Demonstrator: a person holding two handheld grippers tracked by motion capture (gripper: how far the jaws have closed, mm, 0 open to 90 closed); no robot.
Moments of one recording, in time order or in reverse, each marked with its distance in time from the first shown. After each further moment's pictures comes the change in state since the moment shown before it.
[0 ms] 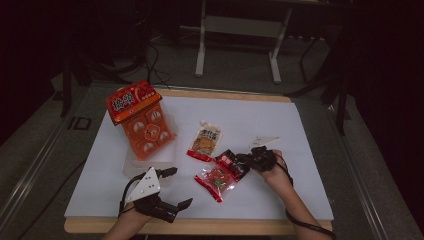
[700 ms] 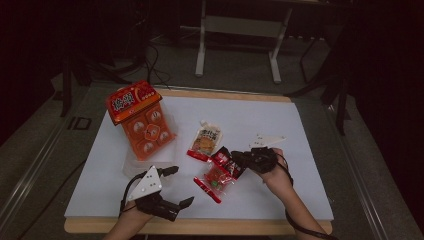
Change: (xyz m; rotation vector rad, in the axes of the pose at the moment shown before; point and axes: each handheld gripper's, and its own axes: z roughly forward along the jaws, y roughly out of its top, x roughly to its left) left arm 0.000 0.004 0.003 -0.012 -0.001 -0.002; right arm 0.040 0.030 -0.036 -0.121 0.057 -0.062
